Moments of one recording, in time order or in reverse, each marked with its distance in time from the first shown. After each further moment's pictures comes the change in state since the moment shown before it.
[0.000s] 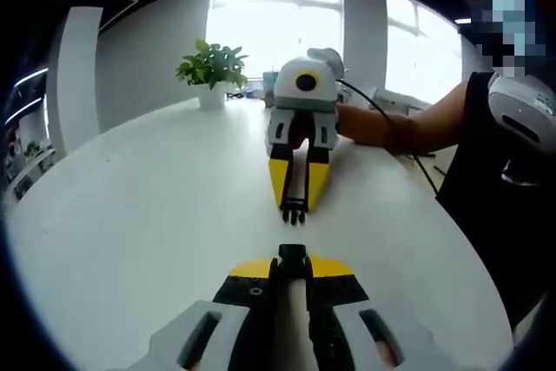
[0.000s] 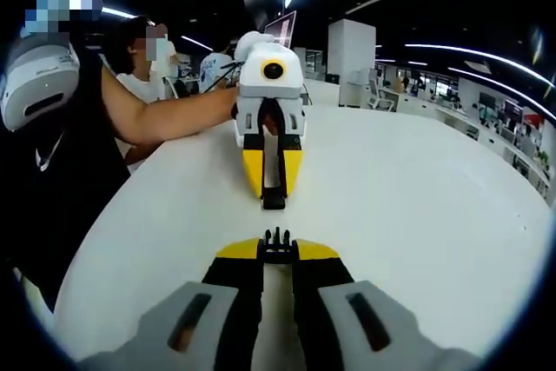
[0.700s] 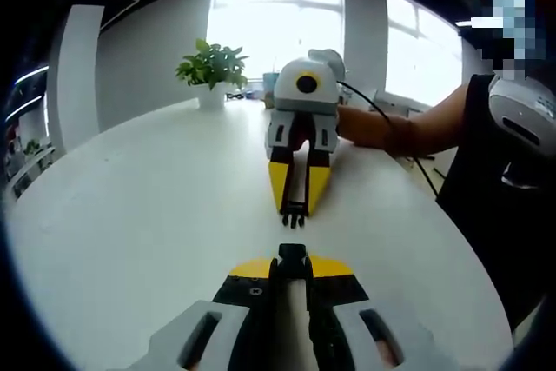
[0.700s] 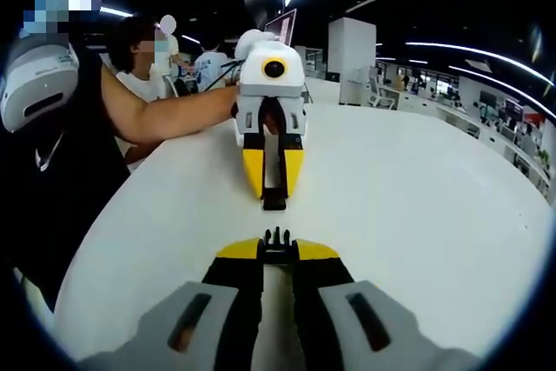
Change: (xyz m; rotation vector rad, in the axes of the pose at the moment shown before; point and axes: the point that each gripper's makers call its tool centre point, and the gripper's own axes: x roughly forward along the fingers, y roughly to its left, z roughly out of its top) left arm 0.004 -0.001 0.001 -0.009 -0.012 -0.007; right arm 0.001 0.000 -0.002 0.006 0.010 0.003
